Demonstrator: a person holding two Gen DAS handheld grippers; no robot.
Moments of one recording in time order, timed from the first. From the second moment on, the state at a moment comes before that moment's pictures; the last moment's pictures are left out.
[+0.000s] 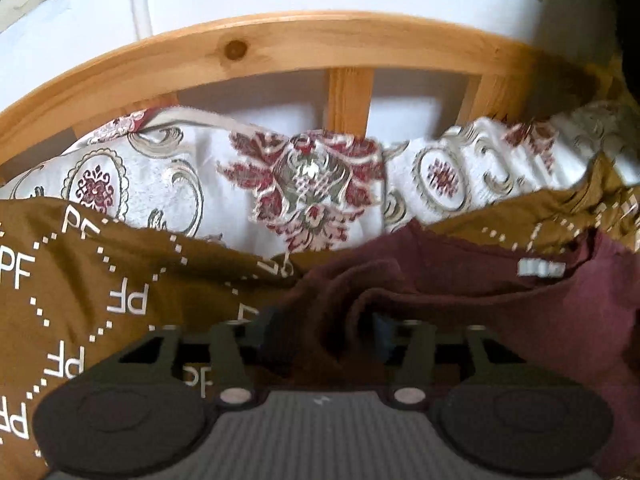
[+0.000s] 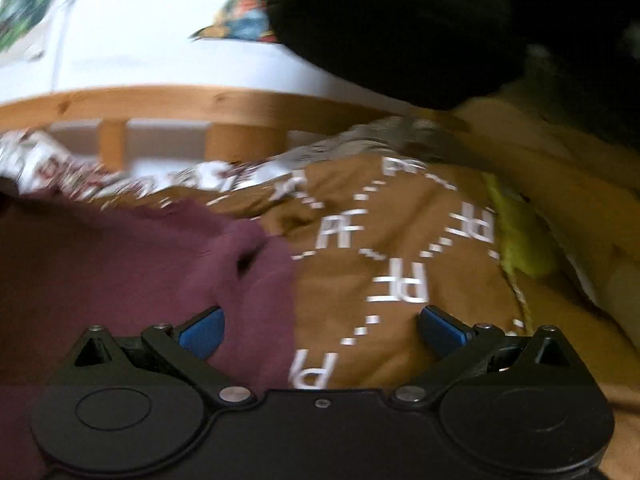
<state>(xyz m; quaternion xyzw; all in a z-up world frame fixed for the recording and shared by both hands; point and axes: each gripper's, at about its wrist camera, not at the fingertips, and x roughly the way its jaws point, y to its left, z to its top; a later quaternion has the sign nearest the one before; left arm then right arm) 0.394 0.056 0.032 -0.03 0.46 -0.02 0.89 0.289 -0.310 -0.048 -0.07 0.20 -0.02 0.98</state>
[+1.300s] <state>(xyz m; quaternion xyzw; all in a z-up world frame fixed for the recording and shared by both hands) 0.215 0.041 0.017 -0.15 0.38 0.09 0.91 0.231 -0.307 -0.021 0.00 0.19 -0.01 0.98</state>
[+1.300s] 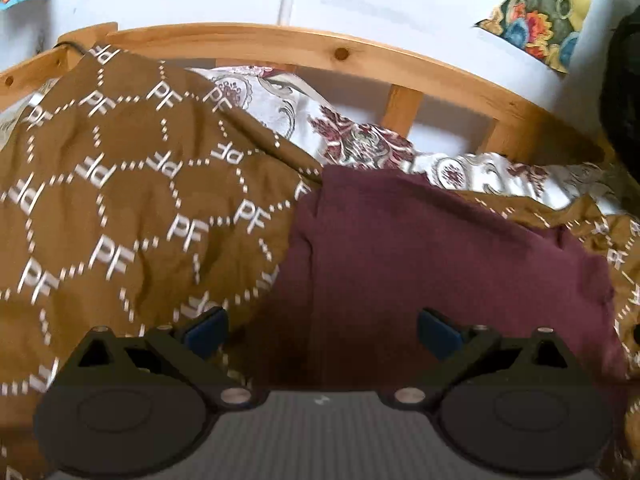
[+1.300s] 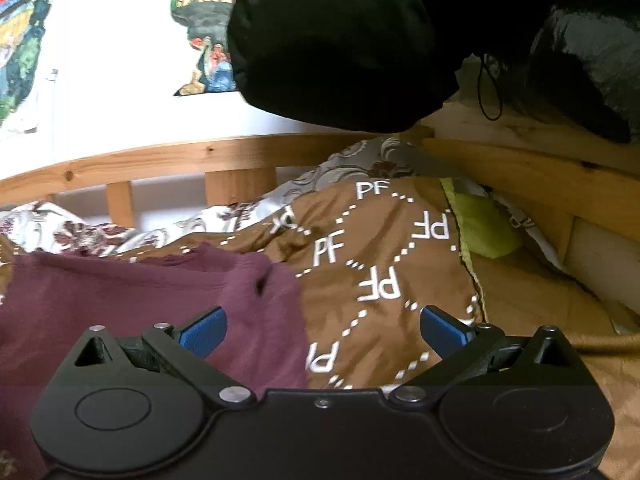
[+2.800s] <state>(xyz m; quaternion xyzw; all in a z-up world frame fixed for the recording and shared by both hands) 0.269 0.067 -0.013 -0.10 0.41 0.04 0.91 0.230 -0.178 -0.092 -0.02 0.24 0.09 0.97</state>
